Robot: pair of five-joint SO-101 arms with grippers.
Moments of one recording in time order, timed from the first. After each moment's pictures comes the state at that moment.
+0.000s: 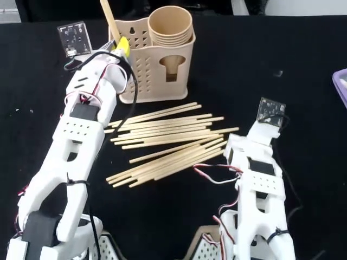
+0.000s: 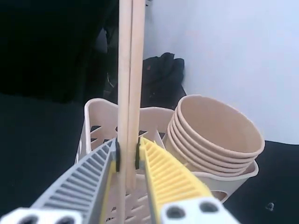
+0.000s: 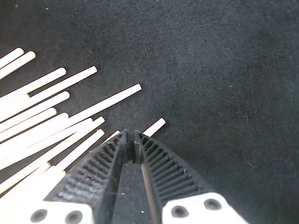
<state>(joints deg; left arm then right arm) 4.4 -19.6 31.7 4.8 19.7 13.7 -42.2 76.0 28.5 -6.6</state>
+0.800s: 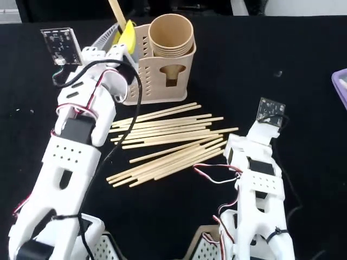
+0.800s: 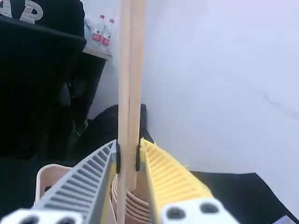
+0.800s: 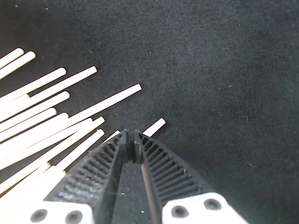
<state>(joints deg) 9.3 -34.7 31.7 5.8 19.6 13.7 -42.2 76.0 28.5 -6.6</state>
